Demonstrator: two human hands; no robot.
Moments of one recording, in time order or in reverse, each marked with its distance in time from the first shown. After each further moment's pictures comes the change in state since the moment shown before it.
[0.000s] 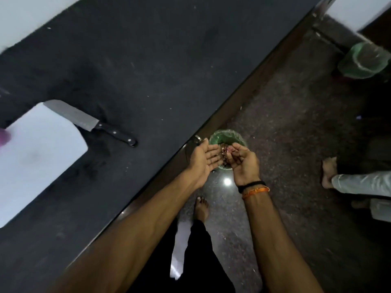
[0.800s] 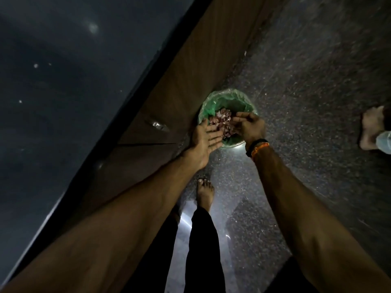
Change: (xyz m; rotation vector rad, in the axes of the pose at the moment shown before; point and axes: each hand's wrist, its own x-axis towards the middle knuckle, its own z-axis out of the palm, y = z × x) left_hand 0.241 -0.095 -0.006 0.170 0.184 -0.206; right_hand 0.297 0.067 -0.095 -0.571 0.133 -0.108
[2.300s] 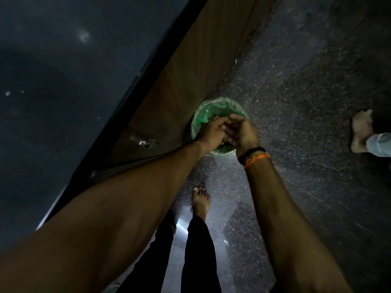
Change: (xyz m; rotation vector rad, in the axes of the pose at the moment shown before) left_hand 0.056 0.019 0.032 0.876 -0.130 0.410; right_hand -0.009 -0.033 0.006 0.381 -0.029 0.213
